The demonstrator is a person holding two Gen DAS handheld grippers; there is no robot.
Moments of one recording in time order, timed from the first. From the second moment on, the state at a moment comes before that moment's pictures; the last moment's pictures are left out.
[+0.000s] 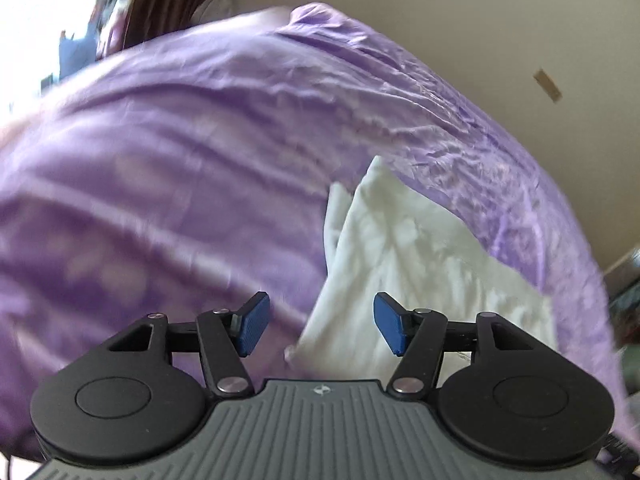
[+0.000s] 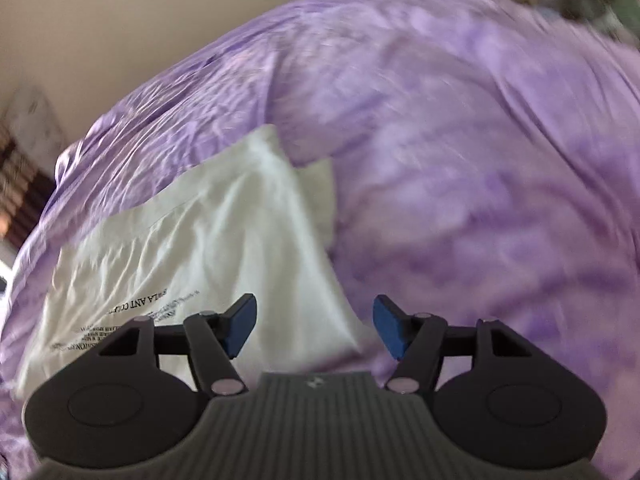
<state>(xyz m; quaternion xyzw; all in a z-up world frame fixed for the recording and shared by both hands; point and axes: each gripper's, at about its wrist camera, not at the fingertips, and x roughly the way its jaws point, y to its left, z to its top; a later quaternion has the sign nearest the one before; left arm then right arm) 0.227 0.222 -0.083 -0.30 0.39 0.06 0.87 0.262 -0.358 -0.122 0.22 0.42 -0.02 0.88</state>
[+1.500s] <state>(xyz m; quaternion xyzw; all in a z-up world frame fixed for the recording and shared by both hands) 0.205 0.167 -0.069 -0.15 0.38 0.08 0.91 0.222 -0.343 -0.112 0.15 0.35 -0.09 0.92</state>
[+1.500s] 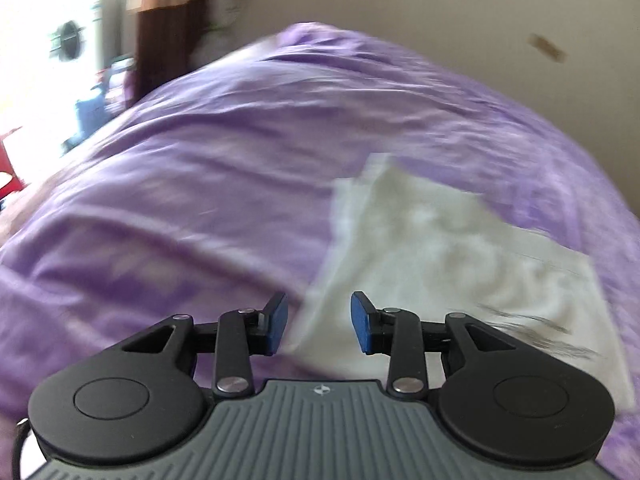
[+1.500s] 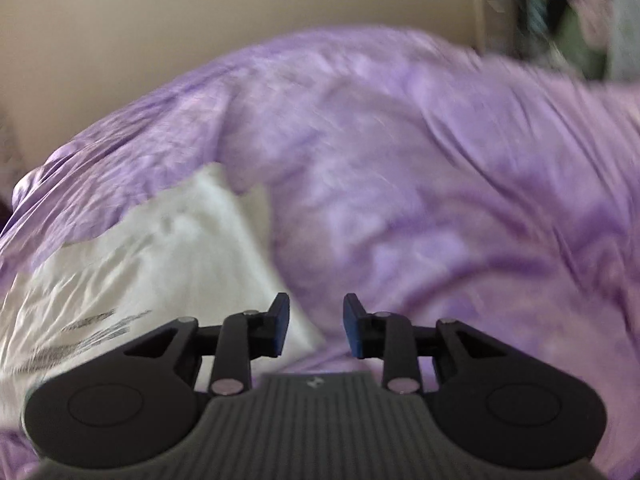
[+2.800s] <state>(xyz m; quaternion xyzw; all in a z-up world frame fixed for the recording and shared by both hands) 0.321 0.054 -0.098 -0.02 0.41 -0.09 0.91 0.361 -0.389 -0.142 0.23 0.47 0.06 0.85</state>
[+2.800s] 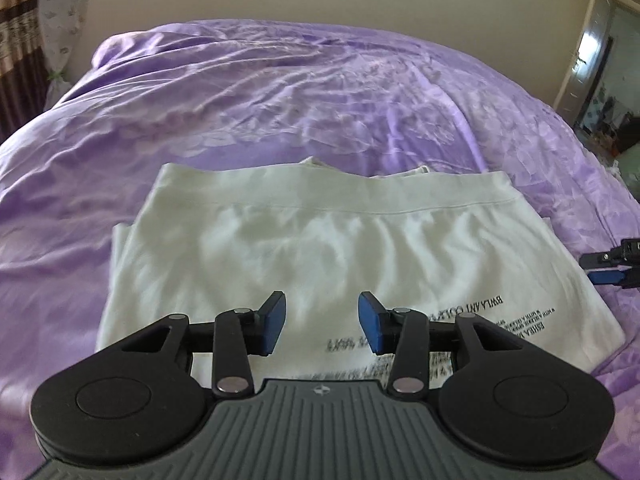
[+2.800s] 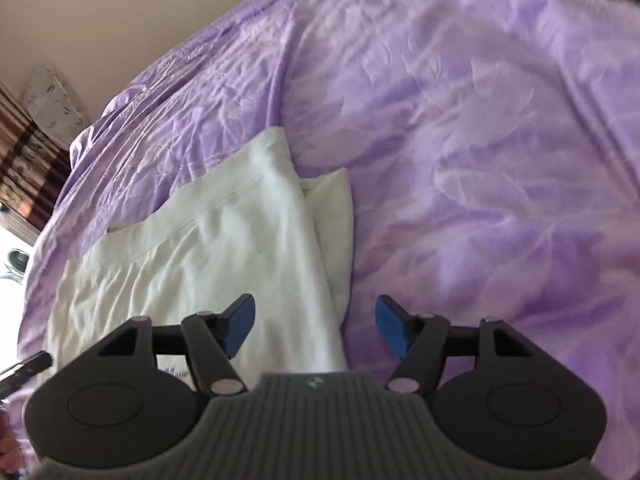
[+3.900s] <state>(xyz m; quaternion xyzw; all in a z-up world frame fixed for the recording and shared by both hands) 0.462 -0.020 -0.132 0.08 0.43 -0.11 0.89 0.415 -0.421 -0.209 0.39 0.45 0.16 0.79</state>
